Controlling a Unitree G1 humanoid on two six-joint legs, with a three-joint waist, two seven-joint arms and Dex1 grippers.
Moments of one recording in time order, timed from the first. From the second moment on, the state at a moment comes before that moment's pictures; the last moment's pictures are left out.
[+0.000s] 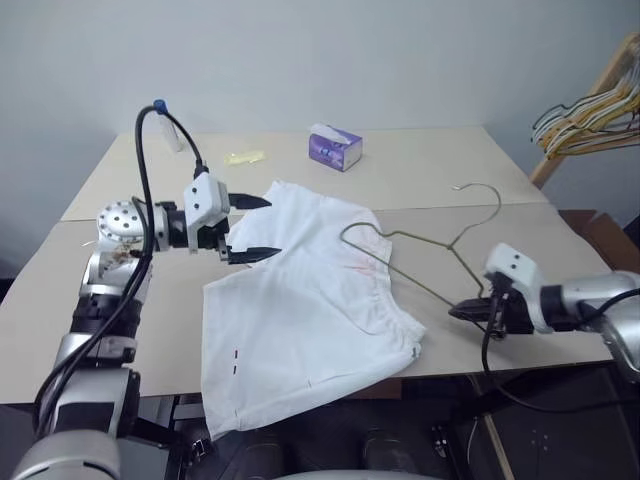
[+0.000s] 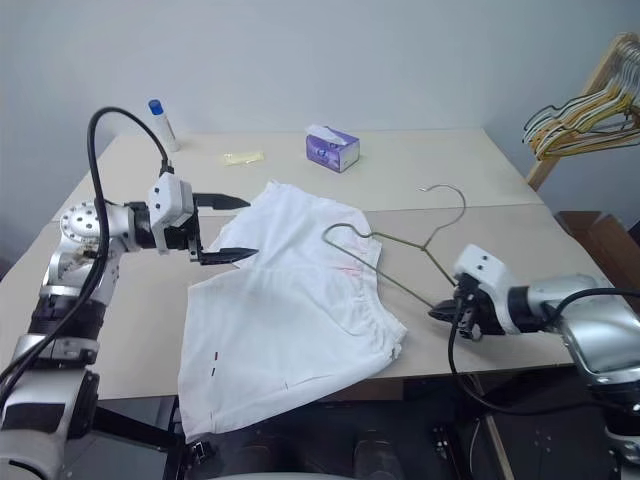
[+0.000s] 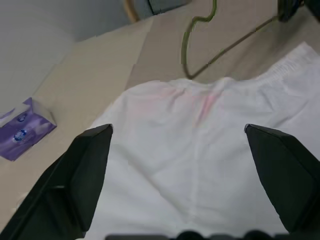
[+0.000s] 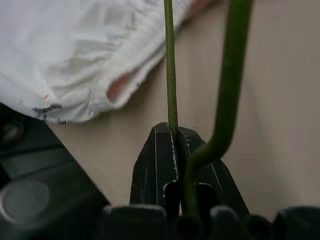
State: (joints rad) left arm -0.61 0.66 -0.02 0.25 -0.32 0.09 -1.31; right arm -0.20 -1.01 -0.08 -0.20 0.42 1.00 1.09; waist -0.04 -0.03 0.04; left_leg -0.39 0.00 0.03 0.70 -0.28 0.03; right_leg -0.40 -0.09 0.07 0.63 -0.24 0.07
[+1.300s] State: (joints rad) left arm -0.46 0.74 0.02 -0.16 -0.49 0.39 -1.19; right arm -0.56 -0.94 0.26 0.32 0.46 1.18 1.21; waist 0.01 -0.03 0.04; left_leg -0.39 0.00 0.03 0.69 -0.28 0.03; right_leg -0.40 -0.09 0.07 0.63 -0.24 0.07
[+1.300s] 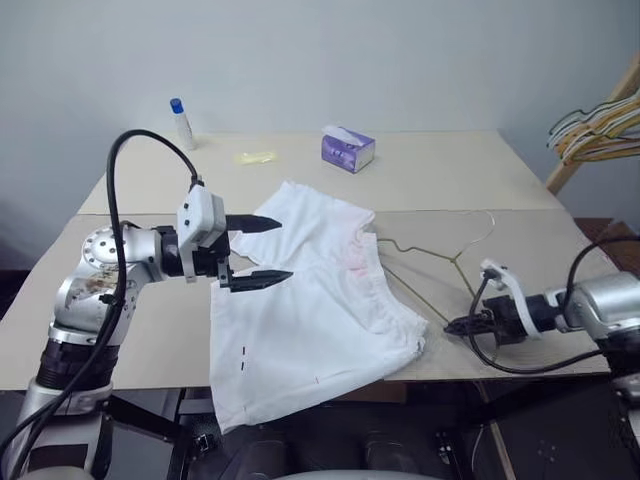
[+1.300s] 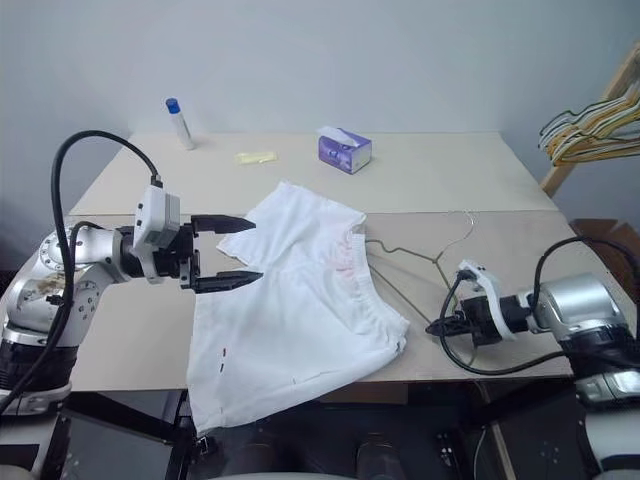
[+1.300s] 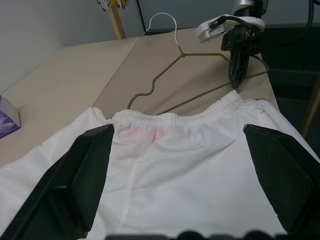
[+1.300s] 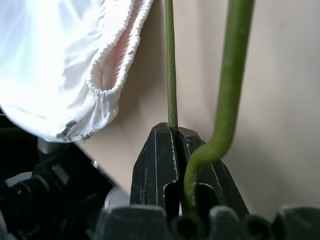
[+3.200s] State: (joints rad) left arm -0.39 0.75 0.02 -0.21 -0.47 0.34 -1.13; right arm -0.97 -0.67 0.44 0.93 0.10 0.84 1.48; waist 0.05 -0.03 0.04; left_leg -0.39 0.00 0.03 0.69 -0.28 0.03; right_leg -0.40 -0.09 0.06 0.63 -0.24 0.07
